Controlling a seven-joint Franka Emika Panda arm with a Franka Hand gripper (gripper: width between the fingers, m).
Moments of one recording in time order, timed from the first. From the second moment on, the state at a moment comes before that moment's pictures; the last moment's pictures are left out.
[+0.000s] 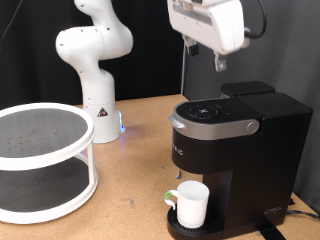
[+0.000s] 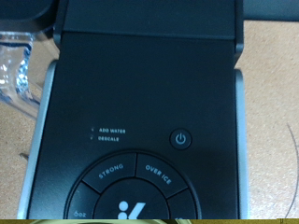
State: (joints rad) arm 0.25 -0.09 -0.14 -1.94 0.26 1.84 -0.77
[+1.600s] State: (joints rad) arm 0.26 -0.05 -0.11 -2.14 0.19 2.17 -0.83
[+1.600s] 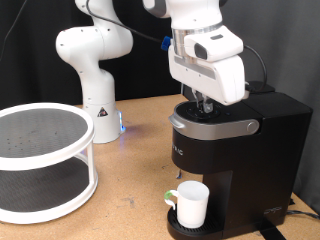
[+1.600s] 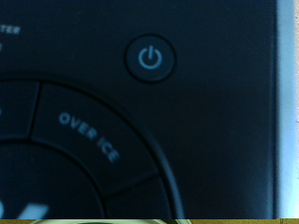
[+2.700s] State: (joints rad) arm 0.28 -0.08 -0.09 -2.19 0.20 2.17 -0.78
